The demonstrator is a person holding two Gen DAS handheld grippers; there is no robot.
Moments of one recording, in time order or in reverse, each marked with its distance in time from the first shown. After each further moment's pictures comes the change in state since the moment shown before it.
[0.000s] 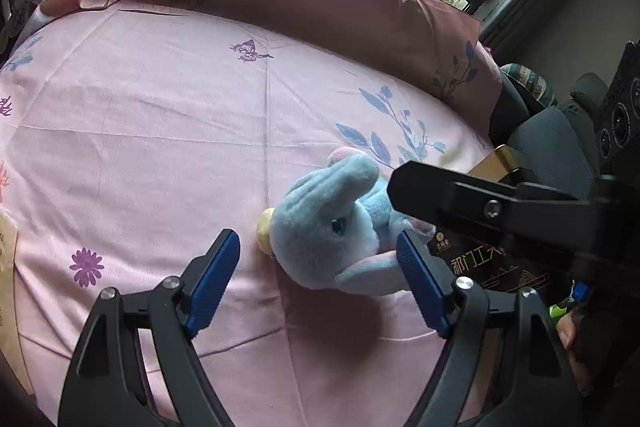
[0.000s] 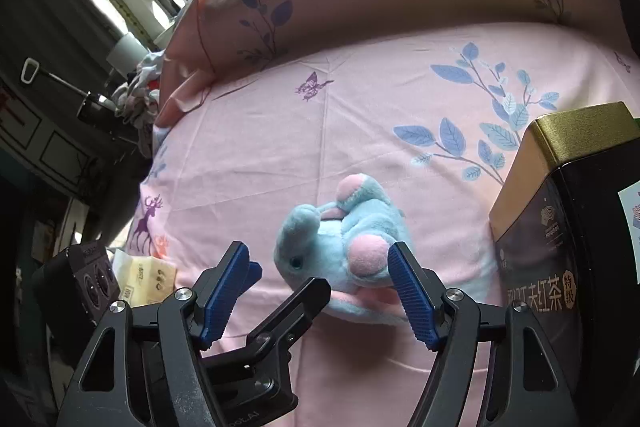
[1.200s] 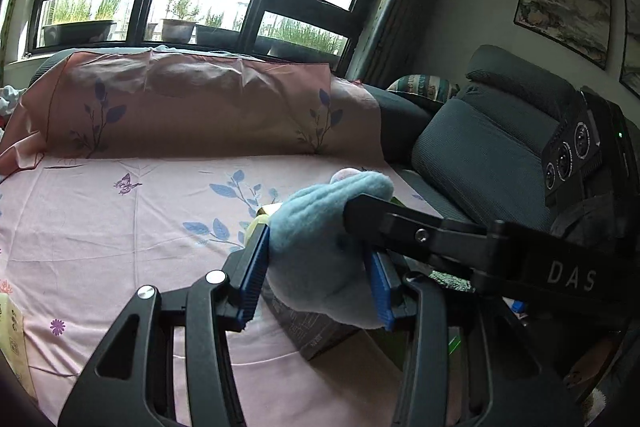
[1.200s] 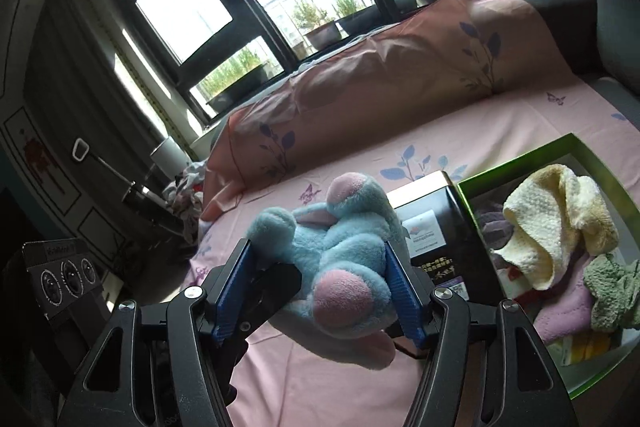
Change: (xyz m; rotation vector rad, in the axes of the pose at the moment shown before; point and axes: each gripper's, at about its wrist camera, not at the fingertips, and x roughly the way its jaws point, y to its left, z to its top) left arm -0.091 -0.184 -0.019 0.351 -0.250 -0.193; right arm -0.188 -0.079 -0.060 0.085 -0.424 0.130
